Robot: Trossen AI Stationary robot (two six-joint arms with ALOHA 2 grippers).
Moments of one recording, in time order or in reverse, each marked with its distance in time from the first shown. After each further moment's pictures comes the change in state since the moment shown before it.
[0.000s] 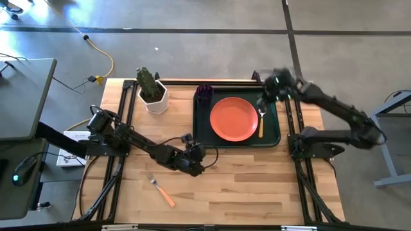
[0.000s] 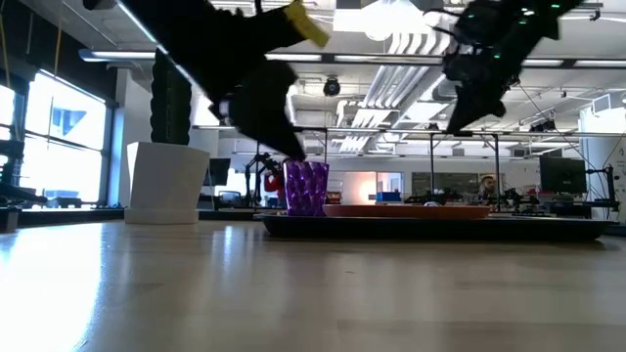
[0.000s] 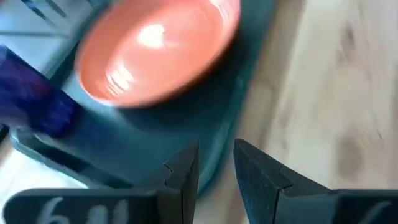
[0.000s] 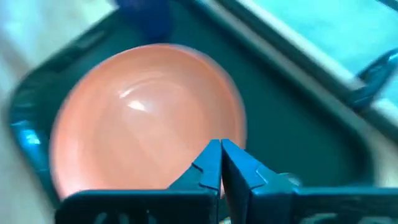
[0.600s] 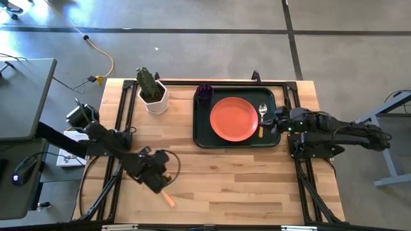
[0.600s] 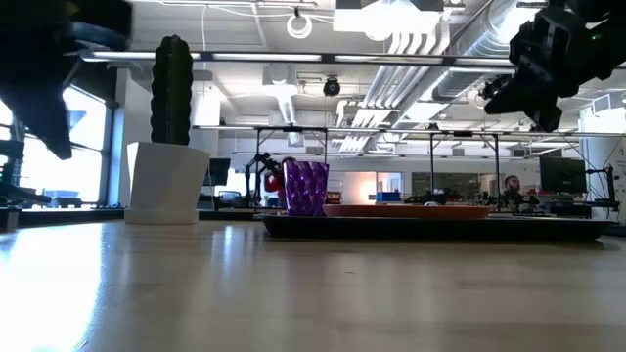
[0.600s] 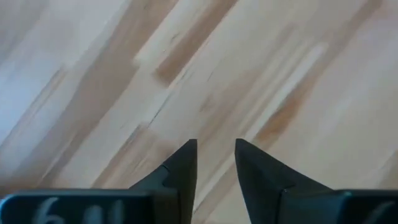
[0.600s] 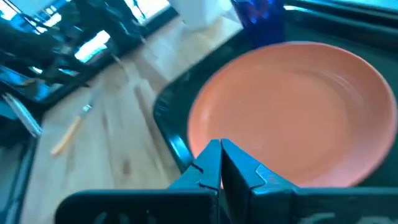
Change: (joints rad) left arm -0.294 -0.247 -0.071 -0.771 0.346 -0.964; right arm 0.577 -0.686 -0.515 0.255 0.176 0.493
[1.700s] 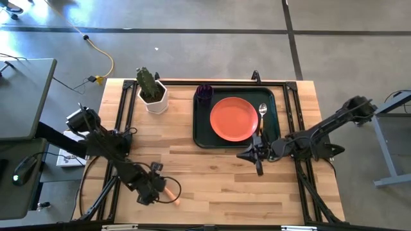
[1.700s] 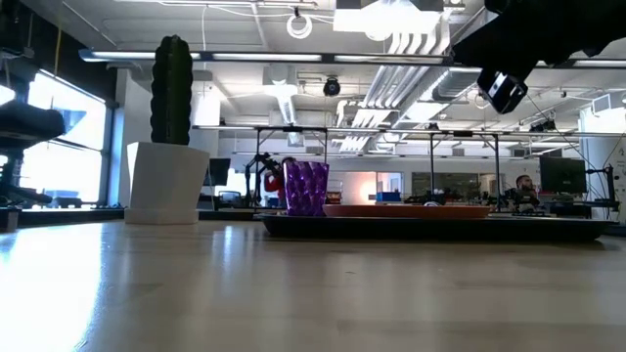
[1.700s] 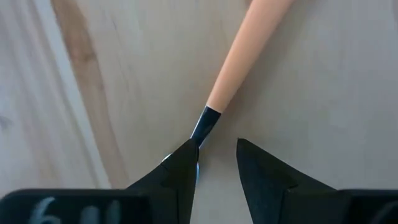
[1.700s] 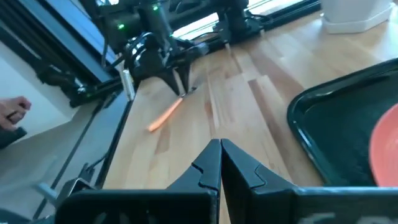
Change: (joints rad) left arm -0.149 0.050 -0.232 0.466 0.262 0.809; right arm 0.616 0.683 0.019 0.839 0.285 -0.008
